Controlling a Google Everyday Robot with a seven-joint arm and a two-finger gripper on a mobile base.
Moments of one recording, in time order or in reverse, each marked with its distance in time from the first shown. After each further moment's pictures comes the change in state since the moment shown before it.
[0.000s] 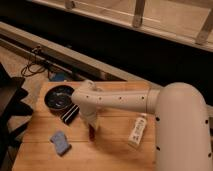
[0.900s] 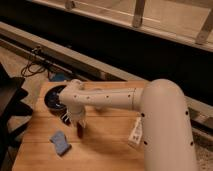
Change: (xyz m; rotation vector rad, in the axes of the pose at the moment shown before) arm -0.004 -0.075 -0.005 0.078 0.020 -0.127
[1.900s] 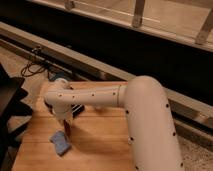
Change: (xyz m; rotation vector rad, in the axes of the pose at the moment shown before) arm -0.006 -0.077 -0.007 0.042 0.030 -0.166
